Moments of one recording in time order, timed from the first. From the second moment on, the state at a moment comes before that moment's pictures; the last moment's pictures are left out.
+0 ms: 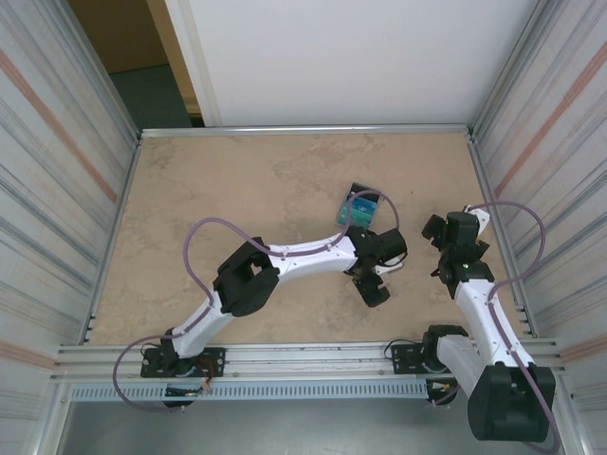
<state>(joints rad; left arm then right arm) -1.17 2.30 1.93 -0.96 -0.01 -0.02 -0.03 0.88 0.50 -0.26 0.36 0.42</state>
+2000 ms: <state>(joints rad) -1.02 1.74 1.26 -0.24 0.03 -0.11 0.23 0.64 0.34 -0.10 -0.54 0.84</state>
